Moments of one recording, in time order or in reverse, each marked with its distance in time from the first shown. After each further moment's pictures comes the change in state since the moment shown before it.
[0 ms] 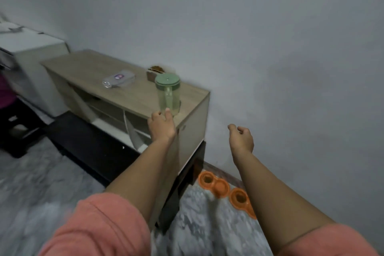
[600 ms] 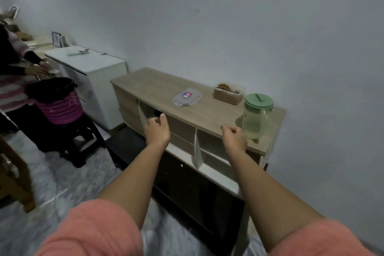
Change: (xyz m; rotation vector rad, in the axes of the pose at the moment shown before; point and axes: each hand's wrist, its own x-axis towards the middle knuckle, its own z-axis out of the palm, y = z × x) left_hand 0.211 -0.071 -0.231 0.042 0.057 -0.023; right_hand -0.091 -0.066 0.312 0.046 -0.128 -0.088
